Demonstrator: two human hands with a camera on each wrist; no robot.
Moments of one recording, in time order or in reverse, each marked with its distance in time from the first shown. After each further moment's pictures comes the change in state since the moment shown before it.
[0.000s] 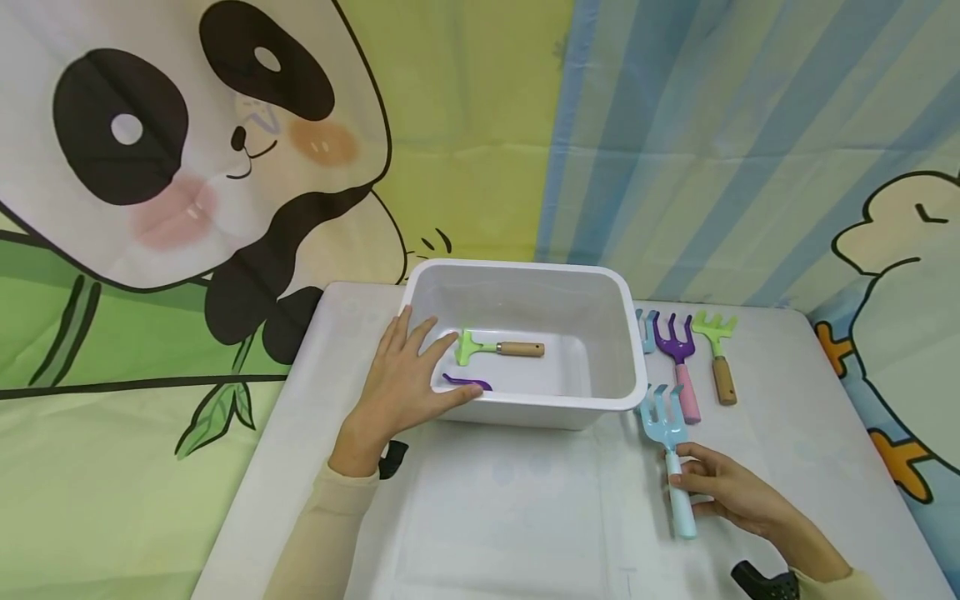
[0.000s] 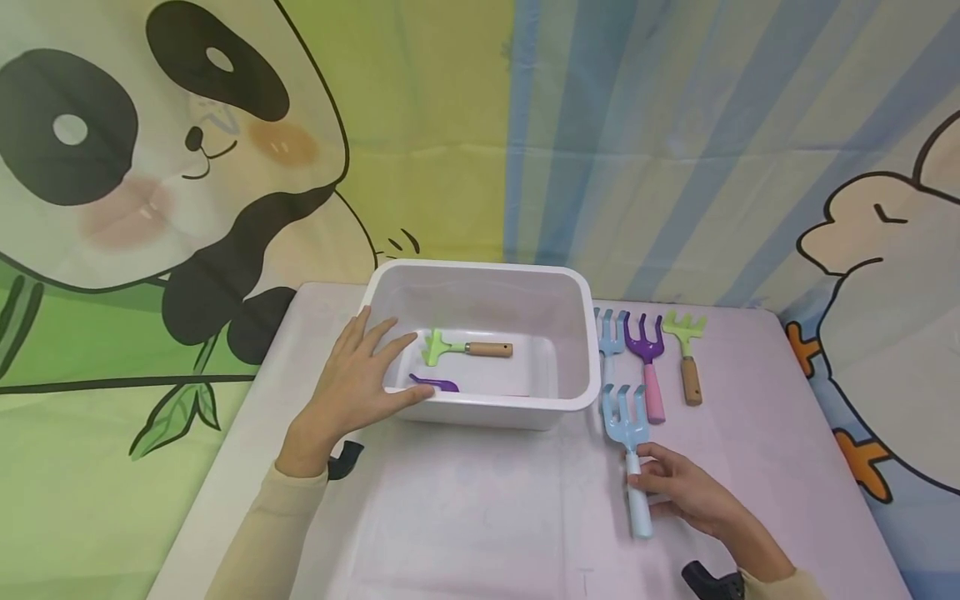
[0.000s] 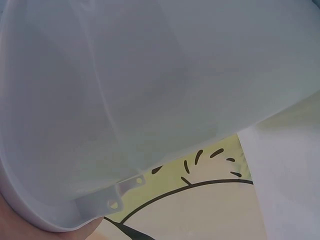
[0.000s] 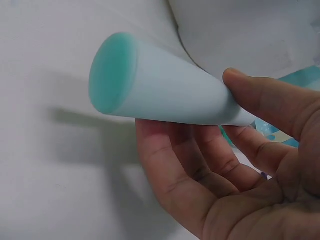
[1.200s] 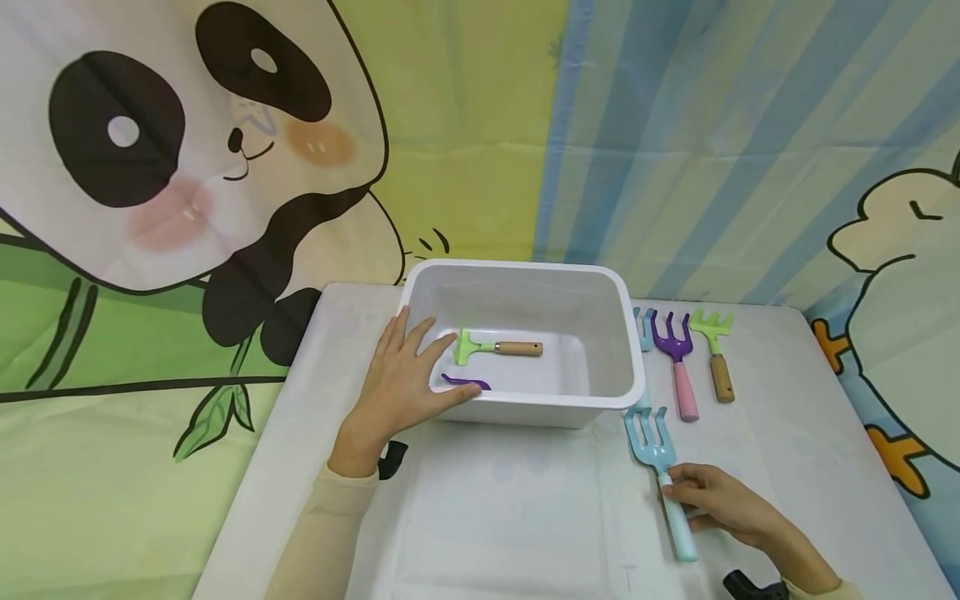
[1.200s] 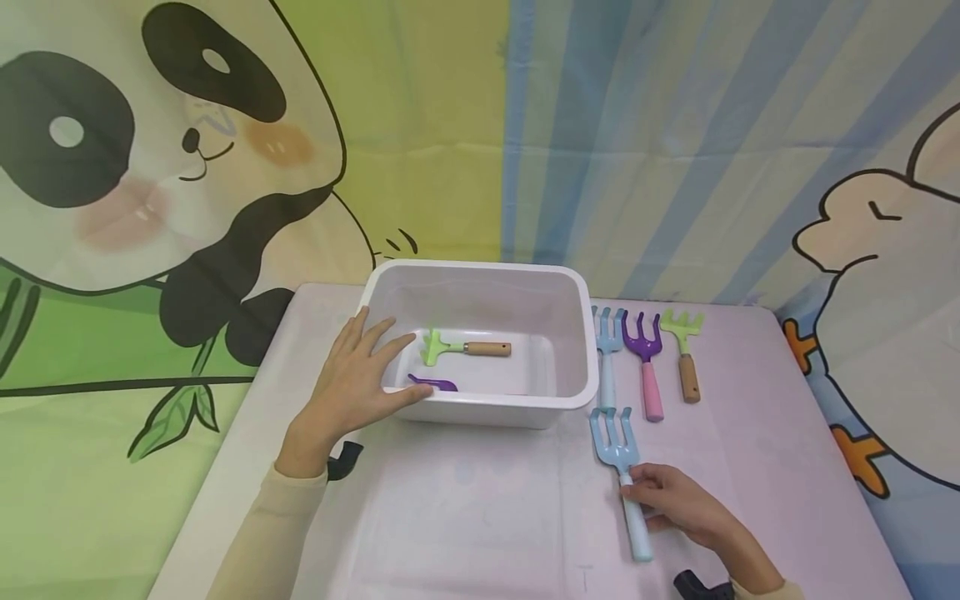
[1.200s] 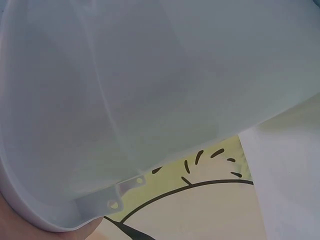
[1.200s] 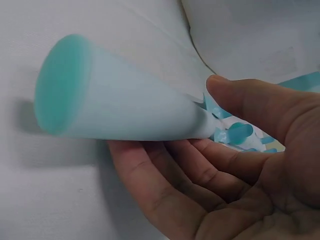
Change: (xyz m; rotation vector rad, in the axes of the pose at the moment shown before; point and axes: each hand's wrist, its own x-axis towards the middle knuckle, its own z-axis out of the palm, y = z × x) left_hand 0.000 0.000 0.000 -0.009 0.012 0.005; right_hand -0.001 0.014 0.017 -0.190 0.101 0.093
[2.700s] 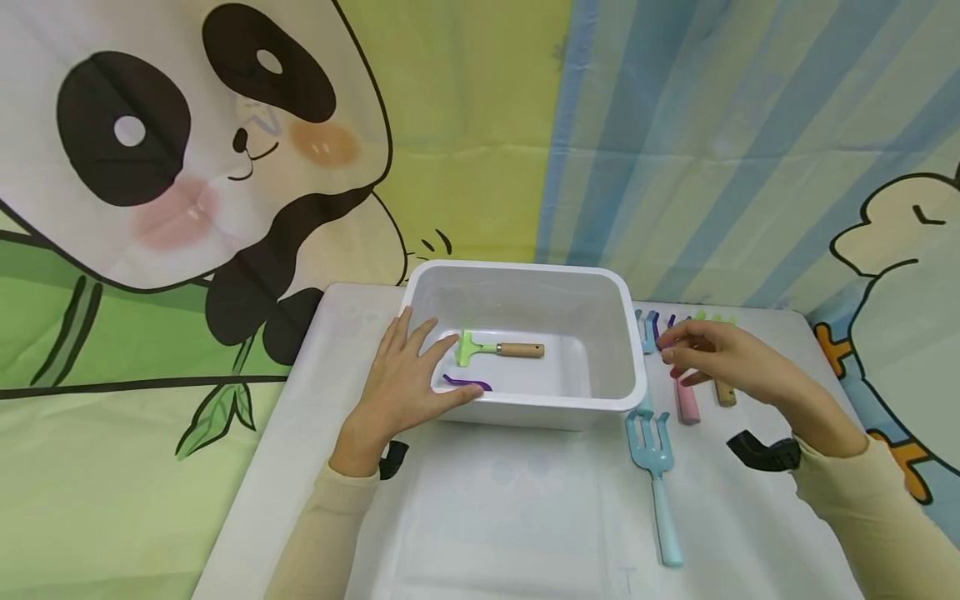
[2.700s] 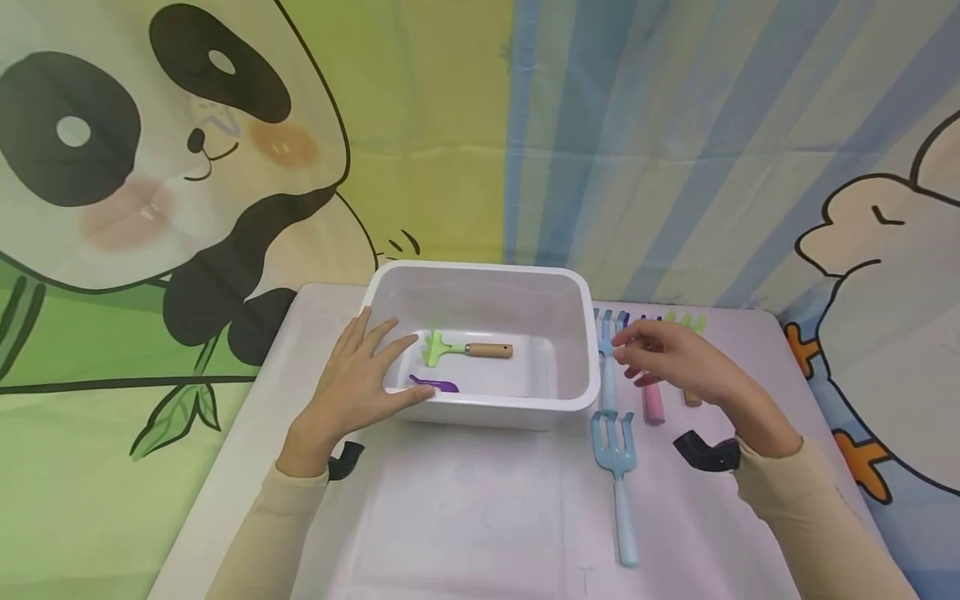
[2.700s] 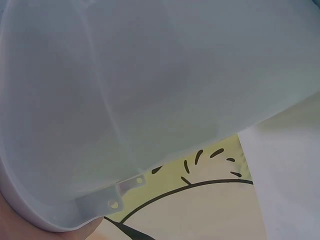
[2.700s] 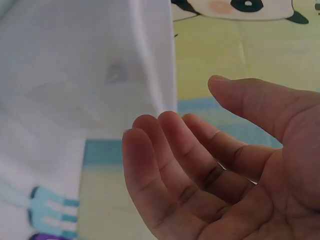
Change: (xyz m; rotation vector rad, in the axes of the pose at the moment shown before) left_hand 0.001 0.000 -0.001 -0.004 -0.007 -0.005; right_hand -0.004 -0.204 -0.038 -0.471 0.125 -0.359
